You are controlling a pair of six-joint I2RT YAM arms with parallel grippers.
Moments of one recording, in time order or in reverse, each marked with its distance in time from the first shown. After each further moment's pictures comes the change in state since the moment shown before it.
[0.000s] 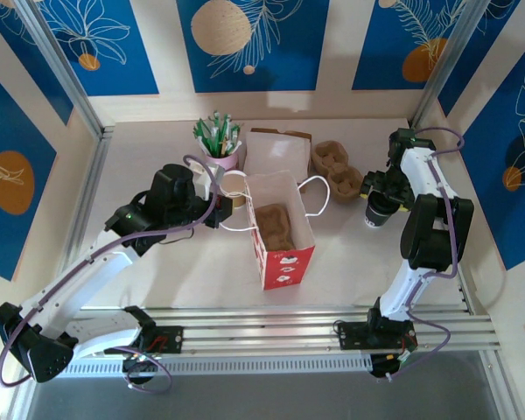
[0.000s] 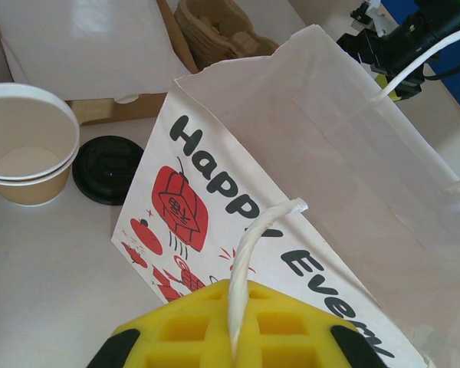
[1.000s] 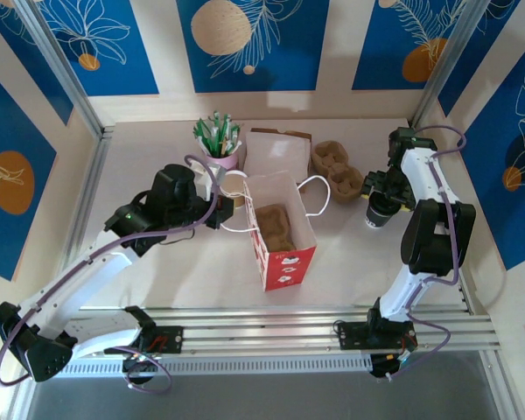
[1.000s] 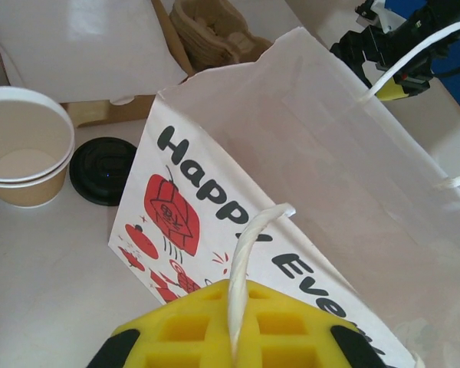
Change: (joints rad) left arm -0.025 0.000 0.017 -0.018 -0.019 0.000; right arm 0.011 -0.041 -0.003 -0.039 0.034 0.011
